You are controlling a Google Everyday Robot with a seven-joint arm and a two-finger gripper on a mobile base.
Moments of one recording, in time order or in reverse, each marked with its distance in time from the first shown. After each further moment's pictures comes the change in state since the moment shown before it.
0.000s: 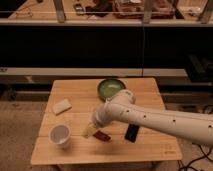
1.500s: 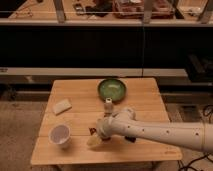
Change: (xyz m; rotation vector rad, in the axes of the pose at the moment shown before) arm 0.071 -0.007 0.078 0.012 -0.027 0.026
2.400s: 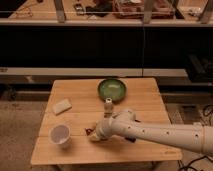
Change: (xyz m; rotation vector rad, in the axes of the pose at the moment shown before) arm -0.026 0.004 -0.007 -0.020 -0.099 0.006
